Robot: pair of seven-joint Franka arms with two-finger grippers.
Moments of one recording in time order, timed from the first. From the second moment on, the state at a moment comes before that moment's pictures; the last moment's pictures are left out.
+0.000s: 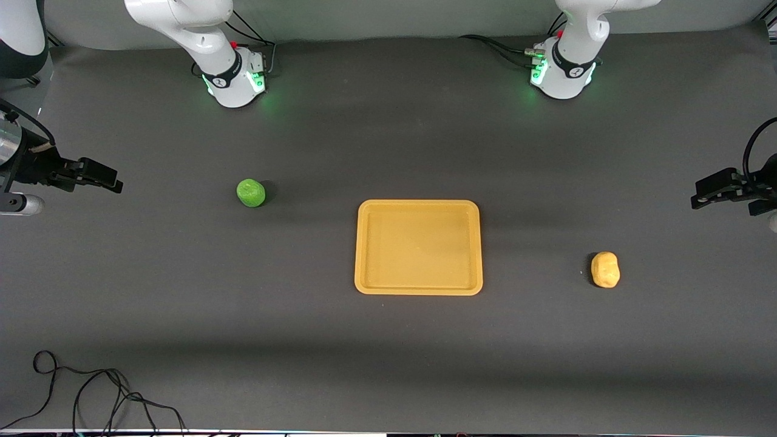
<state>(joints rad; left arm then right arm) 0.02 0.20 0.02 -1.35 -0.03 1.52 0.17 0.01 0.02 -0.03 -1.62 0.02 1.57 0.06</state>
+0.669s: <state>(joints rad) 0.02 0.24 0.03 -1.53 -0.03 1.73 0.16 0.01 0.03 -0.03 -1.61 0.02 1.57 0.06</state>
